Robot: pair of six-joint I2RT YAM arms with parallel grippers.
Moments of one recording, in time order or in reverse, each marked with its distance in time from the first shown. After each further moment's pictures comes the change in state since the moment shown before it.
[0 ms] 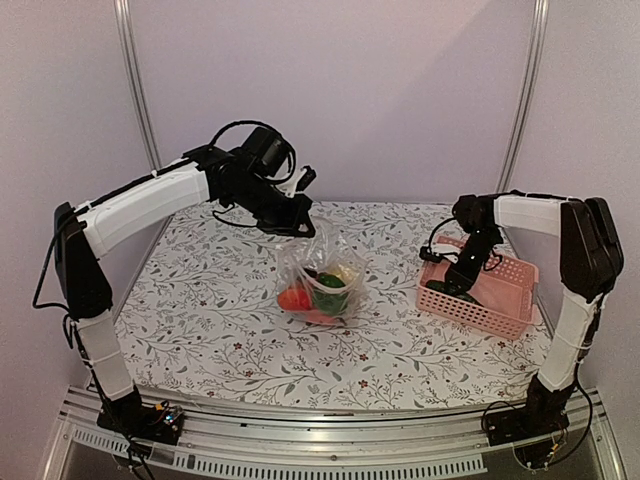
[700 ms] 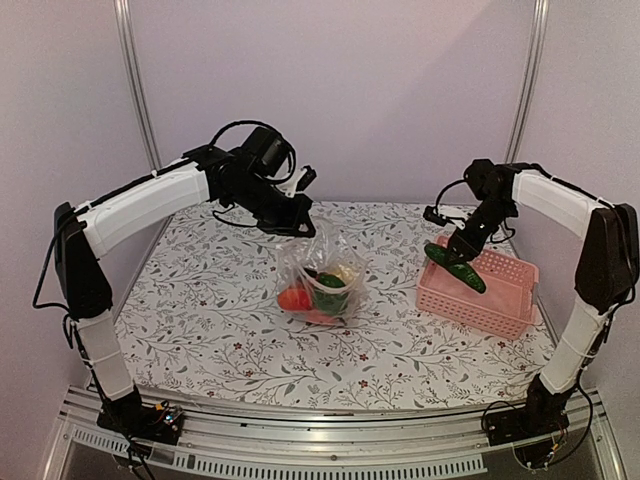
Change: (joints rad) left arm 0.000 0.000 0.000 0.001 0.003 0.001; right arm -0.006 -0.123 0.162 -0.098 -0.076 0.039
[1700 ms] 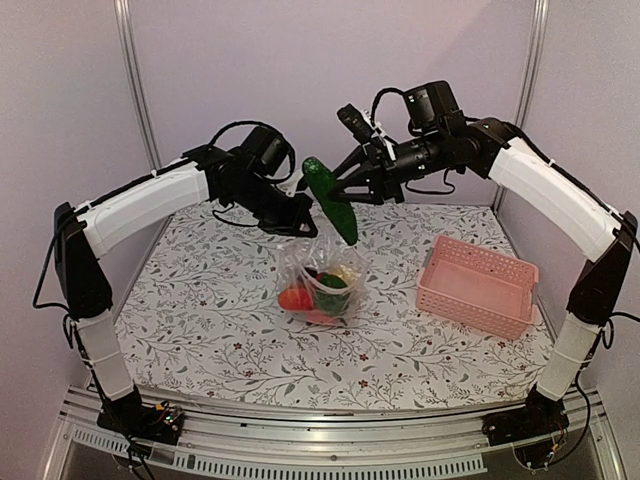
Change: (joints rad) left arm 0.003 0.000 0.000 0.007 0.043 0.004; right arm 0.465 0.000 0.446 0.340 -0.595 0.232
